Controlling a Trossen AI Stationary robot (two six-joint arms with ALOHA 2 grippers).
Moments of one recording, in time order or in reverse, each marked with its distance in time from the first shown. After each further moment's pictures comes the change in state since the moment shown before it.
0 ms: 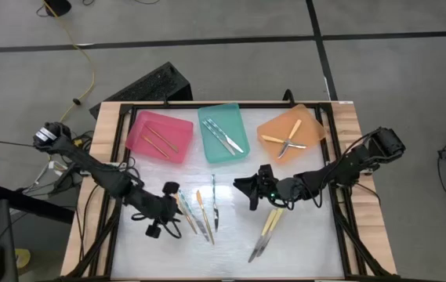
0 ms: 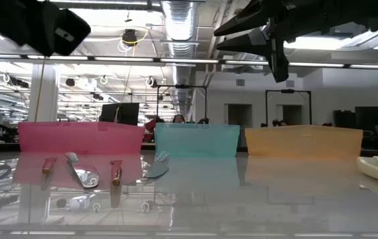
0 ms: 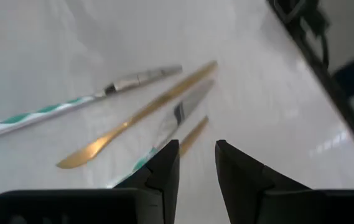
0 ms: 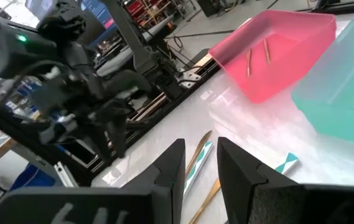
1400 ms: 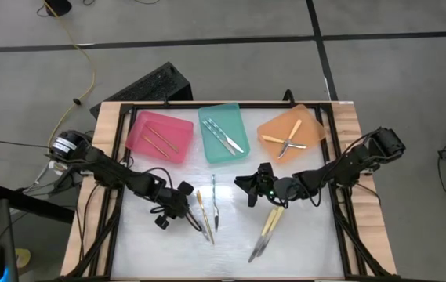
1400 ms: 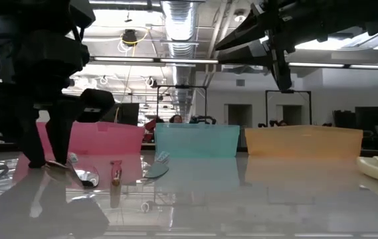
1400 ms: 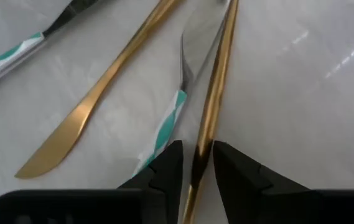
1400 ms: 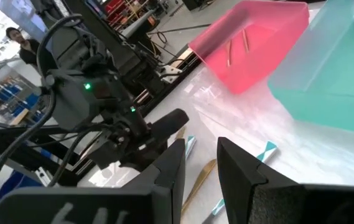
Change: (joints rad) left arm 0.191 0.333 -0.171 0.257 0.187 0.437; right arm -0.023 0.001 0.000 -0.074 0.018 0.079
